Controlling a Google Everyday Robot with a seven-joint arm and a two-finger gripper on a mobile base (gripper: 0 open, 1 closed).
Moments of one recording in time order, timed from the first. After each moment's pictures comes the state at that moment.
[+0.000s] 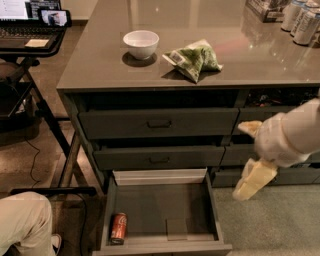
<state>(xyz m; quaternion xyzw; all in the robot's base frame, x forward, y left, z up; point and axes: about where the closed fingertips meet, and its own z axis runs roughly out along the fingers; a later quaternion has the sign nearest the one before) 0.433 -0.196 0.804 -0.59 0.77 0.08 0.23</state>
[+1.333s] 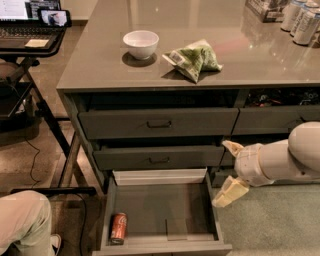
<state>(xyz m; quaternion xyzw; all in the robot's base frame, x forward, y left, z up) 0.462 -0.176 0.700 -0.57 0.75 0.12 0.31</state>
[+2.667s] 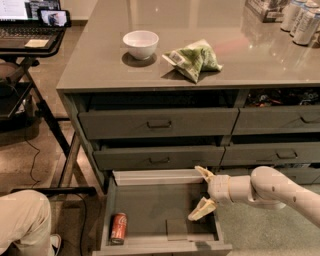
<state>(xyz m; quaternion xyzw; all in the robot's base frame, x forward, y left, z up) 0.501 -0.126 0.512 -0.56 0.67 0.25 0.41</state>
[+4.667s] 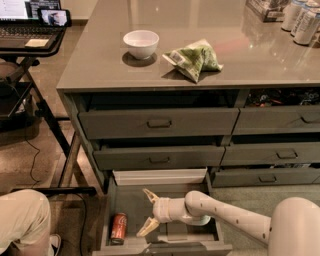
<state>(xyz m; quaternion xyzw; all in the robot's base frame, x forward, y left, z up) 0.512 0.075 0.320 -0.58 0.60 0.34 0.44</state>
